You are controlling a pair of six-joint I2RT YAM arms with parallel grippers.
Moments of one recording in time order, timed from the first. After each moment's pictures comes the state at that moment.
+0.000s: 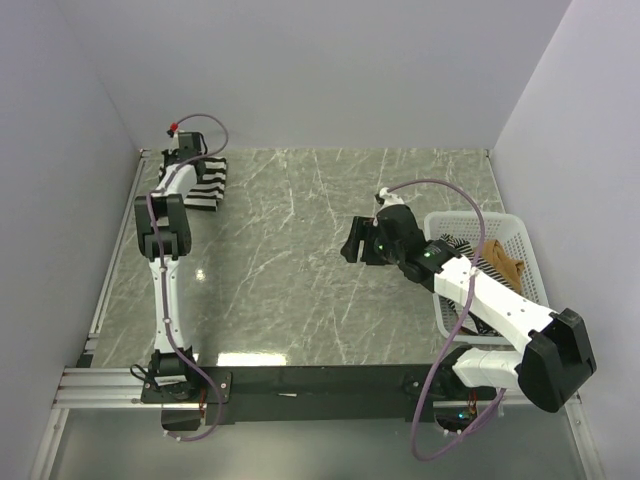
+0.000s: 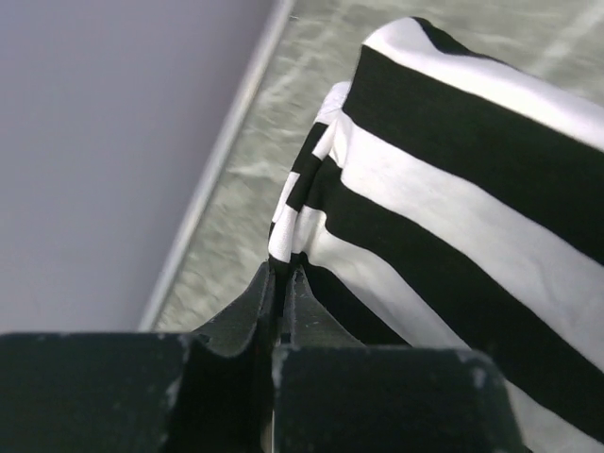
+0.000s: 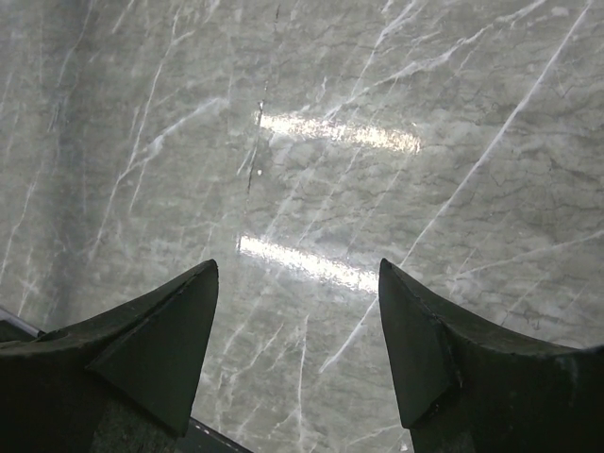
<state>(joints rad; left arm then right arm) 0.07 2.60 2.18 -0.32 -0.77 0.10 0.62 1.22 0.87 -0.32 0.03 0.59</state>
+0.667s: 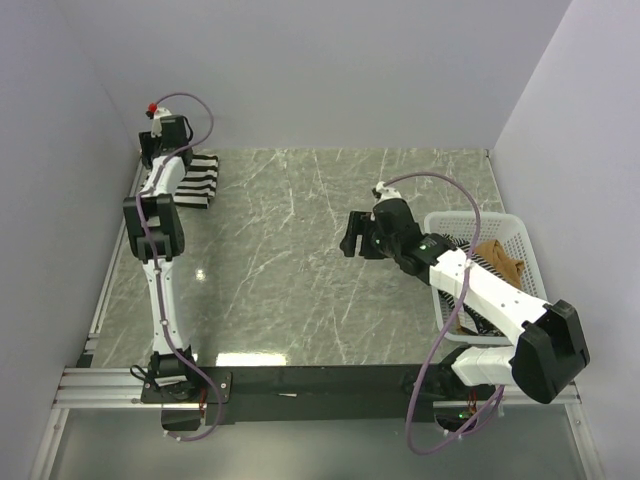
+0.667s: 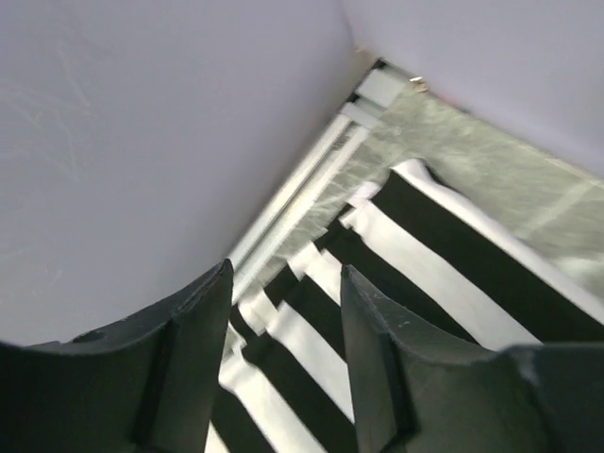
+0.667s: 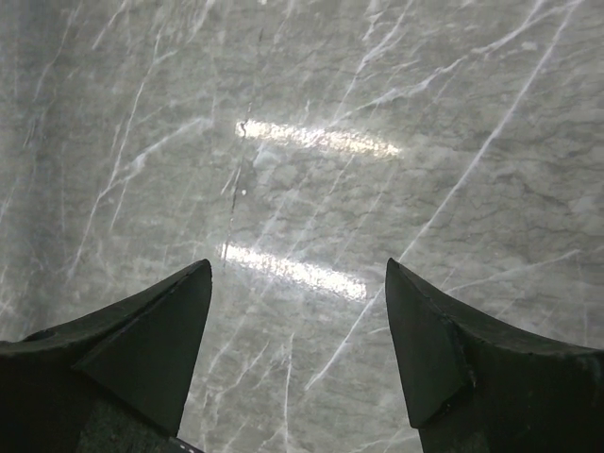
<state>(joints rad) 0.11 2.55 2.23 -0.21 -0.74 0.03 0.61 1.27 0.93 -0.33 0.06 0.54</state>
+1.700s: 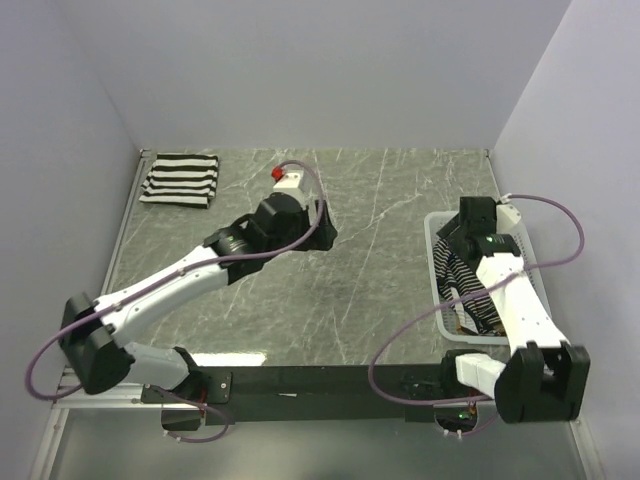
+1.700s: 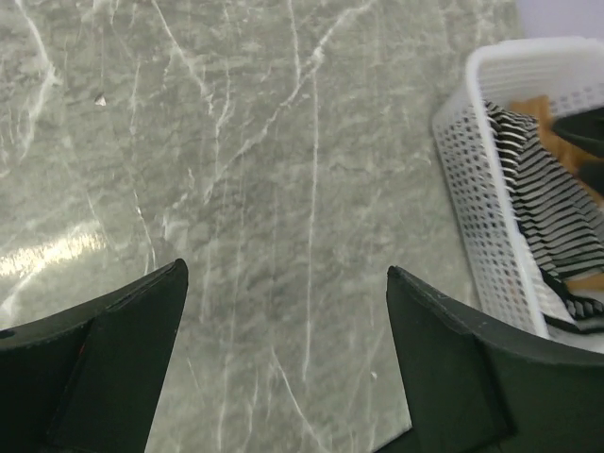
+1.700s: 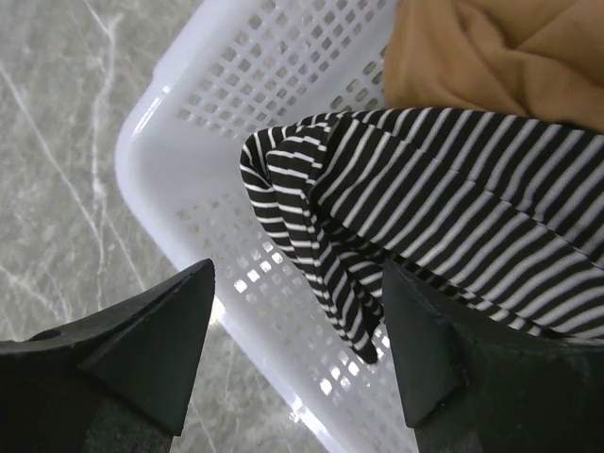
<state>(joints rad) -0.85 1.37 1.19 -0.33 -0.25 -0.61 0.01 1.10 0.88 -0.63 0.37 0.78</state>
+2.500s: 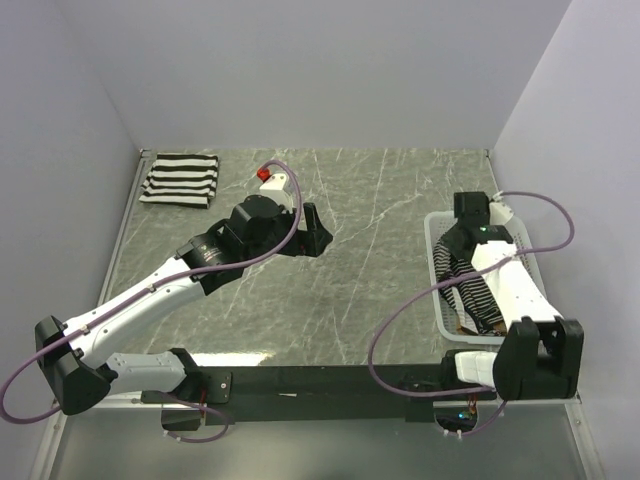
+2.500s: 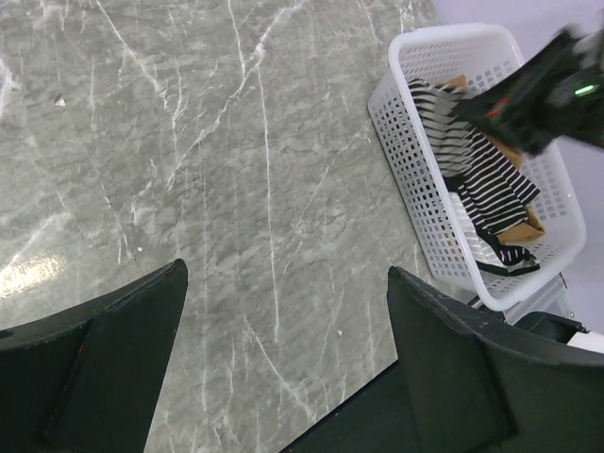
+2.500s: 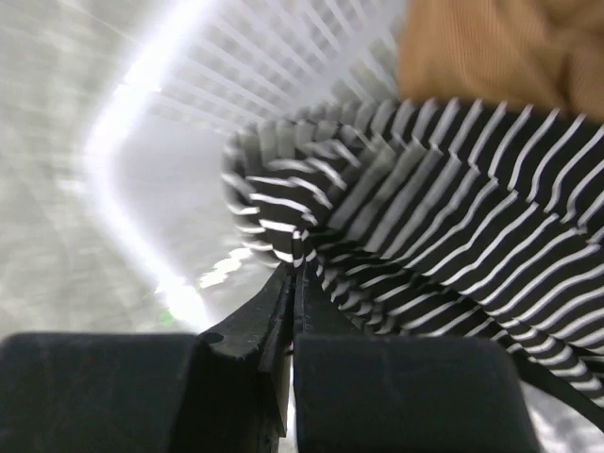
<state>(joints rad) -0.85 1.19 1.15 -0.38 -0.13 -0.60 0.01 1.27 0.88 -0.57 0.35 0.80</state>
